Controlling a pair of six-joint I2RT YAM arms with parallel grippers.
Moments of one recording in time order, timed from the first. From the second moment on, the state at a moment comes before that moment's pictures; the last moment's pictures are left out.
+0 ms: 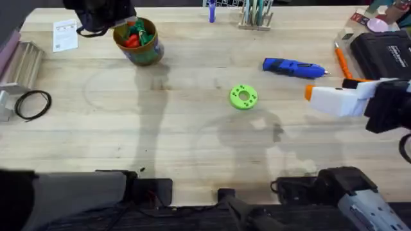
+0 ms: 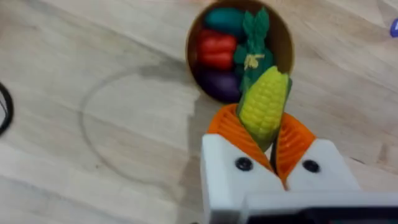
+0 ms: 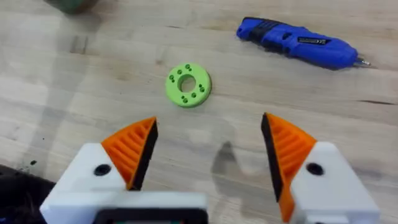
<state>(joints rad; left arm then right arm) -0.05 1.52 1.42 -0.86 -0.19 -0.41 0.05 0.61 1.00 -1.14 -0.25 0.06</state>
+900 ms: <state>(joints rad) 0.00 1.71 1.42 -0.72 -0.18 -0.28 0.05 0.61 1.00 -1.14 -0.25 0.06</state>
